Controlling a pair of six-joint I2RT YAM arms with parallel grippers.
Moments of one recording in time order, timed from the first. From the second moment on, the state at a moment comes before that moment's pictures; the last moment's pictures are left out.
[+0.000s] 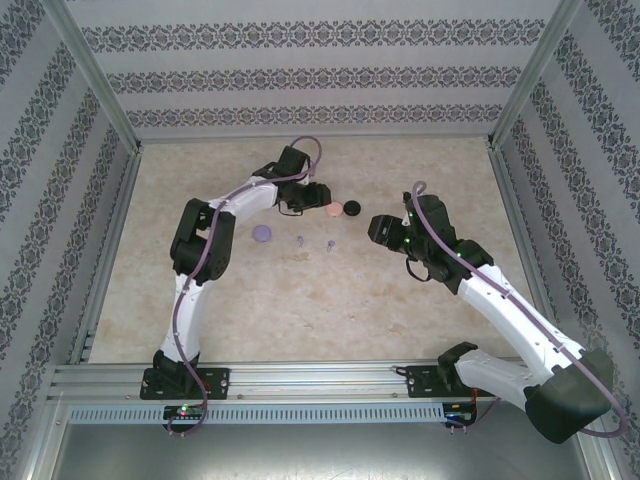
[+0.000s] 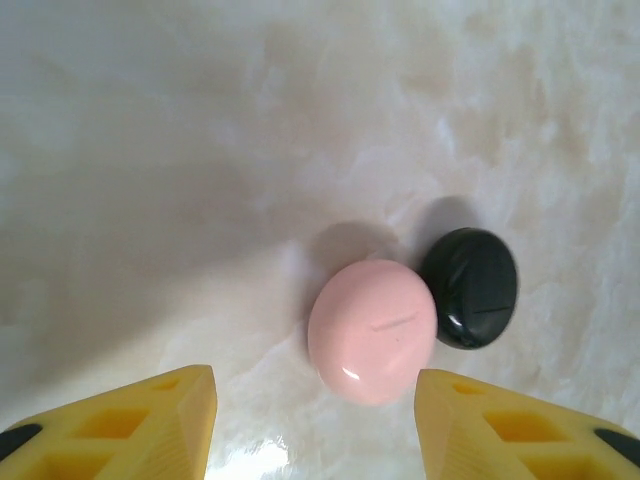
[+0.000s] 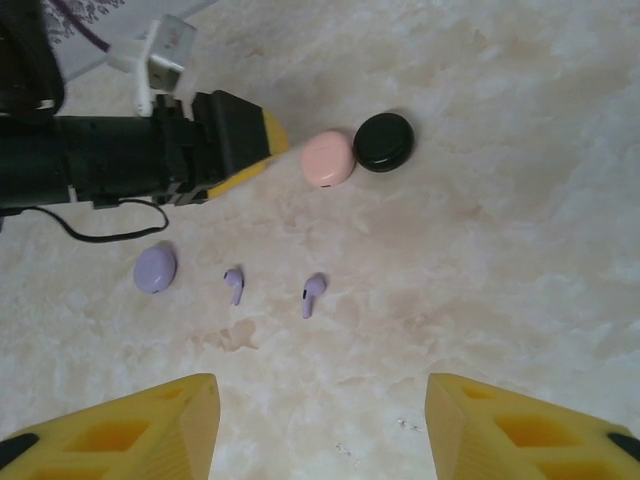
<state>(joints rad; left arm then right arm) -0.41 2.25 1.77 -0.46 0.33 -0.53 0.46 1.06 0.88 -0.49 -0.03 0.66</state>
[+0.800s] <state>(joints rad) -0.26 1.45 1.14 -0.18 0.09 -0.42 0.69 1.39 1.18 -0.54 0.12 0.52</state>
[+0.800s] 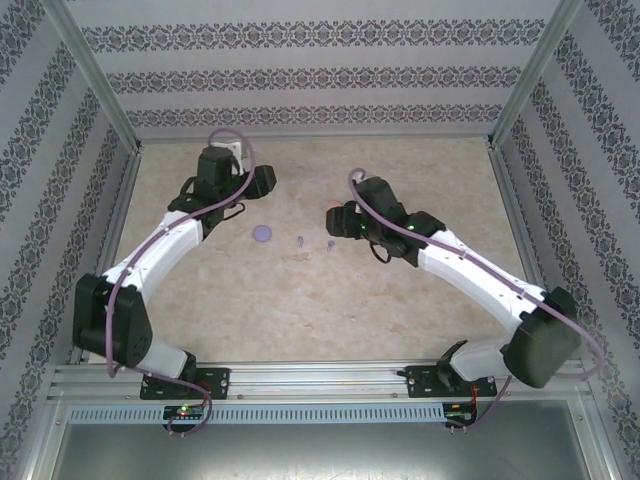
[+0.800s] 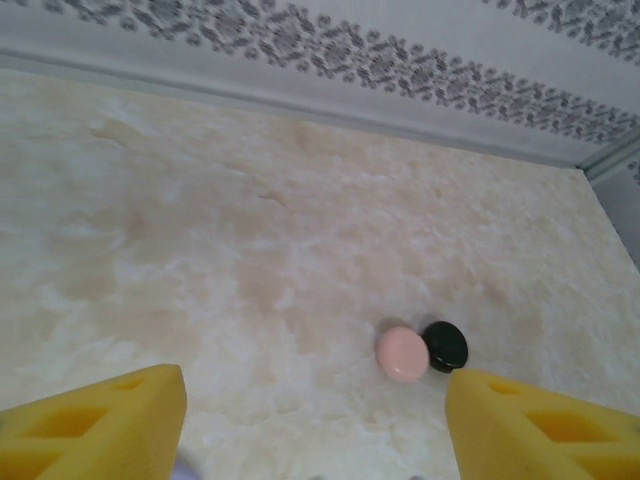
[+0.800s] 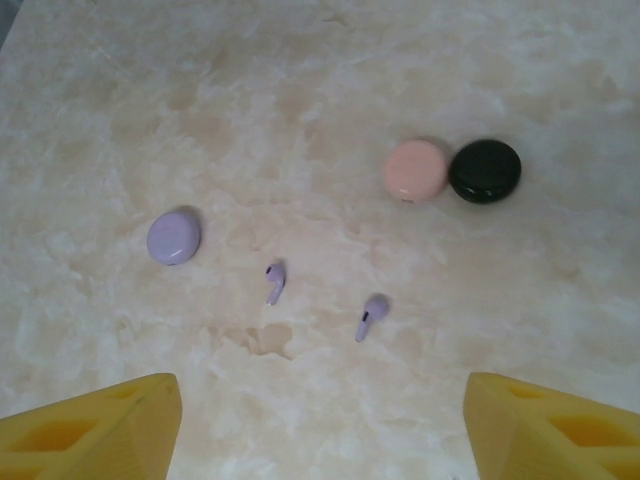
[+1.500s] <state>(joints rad) -0.13 1.14 0.91 -0.05 -0.10 -0.49 0.82 1.91 1.81 -0.64 0.27 0.35</state>
